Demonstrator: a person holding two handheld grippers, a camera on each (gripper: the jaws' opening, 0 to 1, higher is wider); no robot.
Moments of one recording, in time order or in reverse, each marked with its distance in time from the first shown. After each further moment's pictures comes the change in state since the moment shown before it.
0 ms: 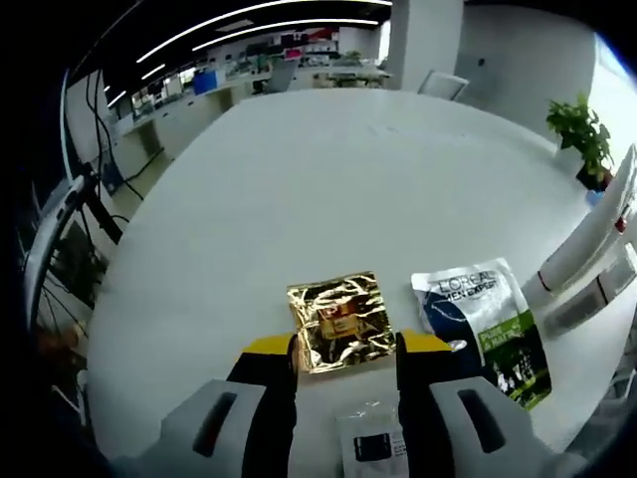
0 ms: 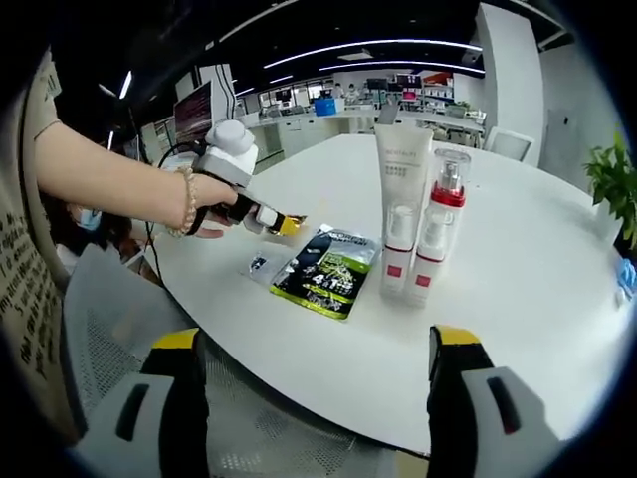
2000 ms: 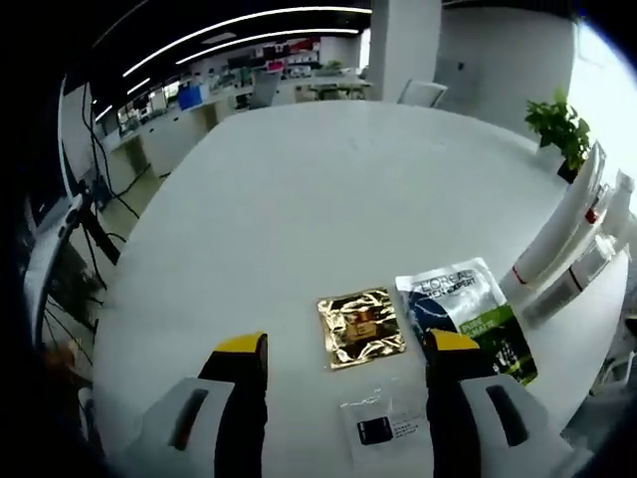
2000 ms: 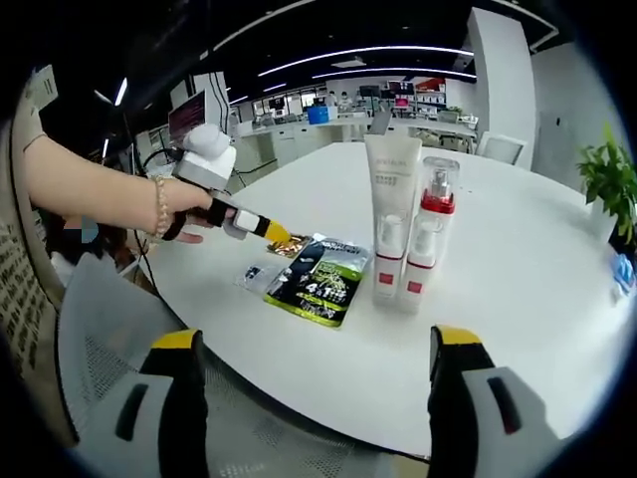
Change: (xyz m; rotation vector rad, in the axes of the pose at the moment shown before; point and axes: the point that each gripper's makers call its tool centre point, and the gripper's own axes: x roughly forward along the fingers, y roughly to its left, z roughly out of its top) left arm -0.029 0.006 0.010 0.037 -0.074 -0.068; right arm -0.002 -0.008 0.005 0.020 -0.042 -0.028
